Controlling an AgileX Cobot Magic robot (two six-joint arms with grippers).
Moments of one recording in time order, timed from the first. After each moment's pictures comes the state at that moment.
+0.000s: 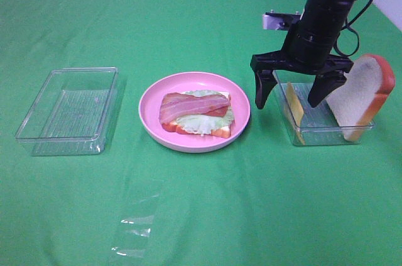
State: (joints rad) left arm 0.04 0.00 -0.52 -0.04 1.08 0.02; right arm 0.26 2.12 -1.57 0.13 1.07 0.01
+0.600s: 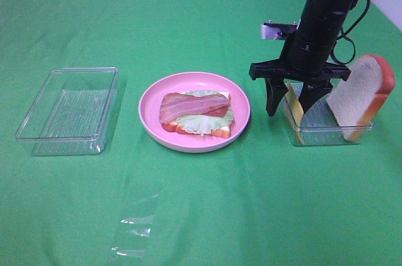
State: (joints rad) left arm 0.04 0.00 -0.52 -0.04 1.08 0.02; right arm 0.26 2.15 -1.57 0.13 1.07 0.03
